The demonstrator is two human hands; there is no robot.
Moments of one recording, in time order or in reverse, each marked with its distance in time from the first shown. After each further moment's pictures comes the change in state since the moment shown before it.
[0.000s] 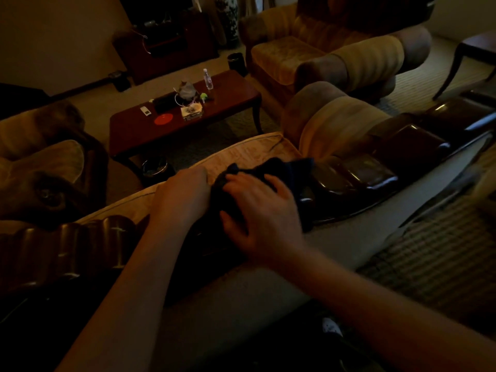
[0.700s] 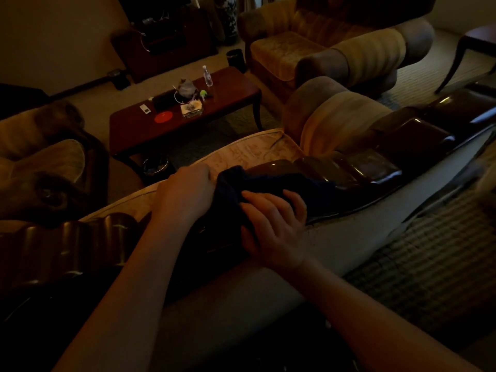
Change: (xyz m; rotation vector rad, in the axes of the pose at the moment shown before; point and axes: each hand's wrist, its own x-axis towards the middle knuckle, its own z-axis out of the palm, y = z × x) left_hand -0.001 -0.002 0.000 -0.035 0.002 0.015; right_hand -0.029 0.013 0.039 -0.137 0.476 -0.160
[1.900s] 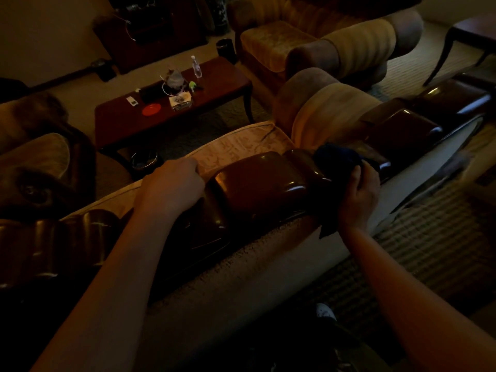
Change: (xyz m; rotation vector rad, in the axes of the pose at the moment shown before) left_hand 0.009 -0.001 0.003 0.020 -0.071 -0.006; right_hand -0.030 0.130 -0.037 0.079 0.032 1.062
